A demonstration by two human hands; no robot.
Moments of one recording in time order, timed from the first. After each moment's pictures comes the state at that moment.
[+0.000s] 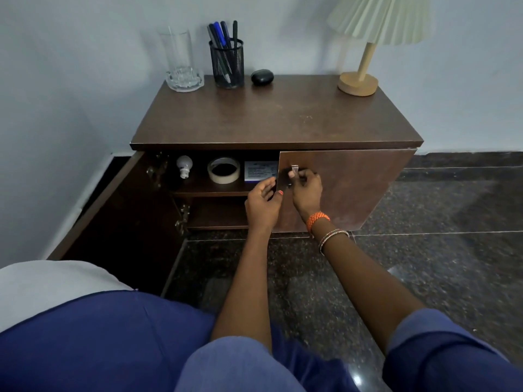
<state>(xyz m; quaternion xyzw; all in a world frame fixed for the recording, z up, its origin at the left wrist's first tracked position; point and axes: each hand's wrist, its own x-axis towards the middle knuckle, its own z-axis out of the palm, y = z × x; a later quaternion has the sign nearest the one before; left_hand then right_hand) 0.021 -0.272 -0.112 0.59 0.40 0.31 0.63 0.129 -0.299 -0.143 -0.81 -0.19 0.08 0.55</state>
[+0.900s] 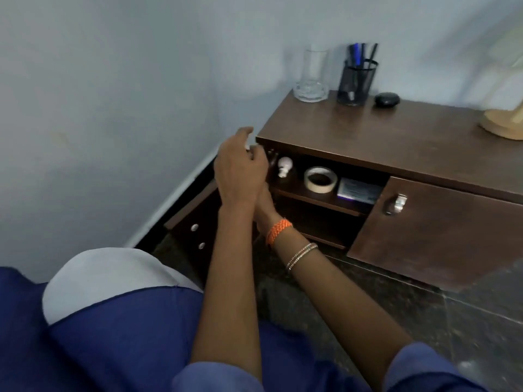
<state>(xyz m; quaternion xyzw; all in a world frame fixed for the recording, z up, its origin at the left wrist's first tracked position) -0.159 -0.190 -0.001 0.68 0.52 0.49 0.18 -0.116 -0.121 -0.148 -0.65 -0.26 0.48 0.54</state>
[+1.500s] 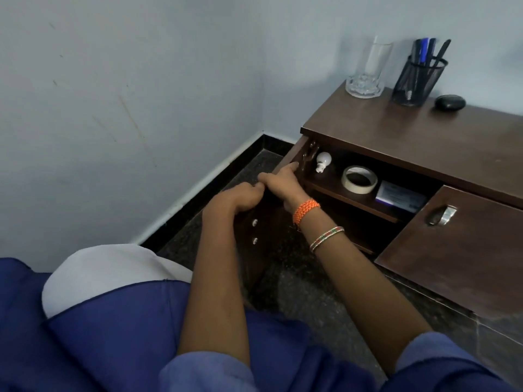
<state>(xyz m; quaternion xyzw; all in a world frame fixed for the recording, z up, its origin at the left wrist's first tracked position) -0.239 -0.179 -0.043 0.66 0.62 0.02 0.42 -0.122 -0.166 -0.068 -0.67 -0.36 0.51 0.40</state>
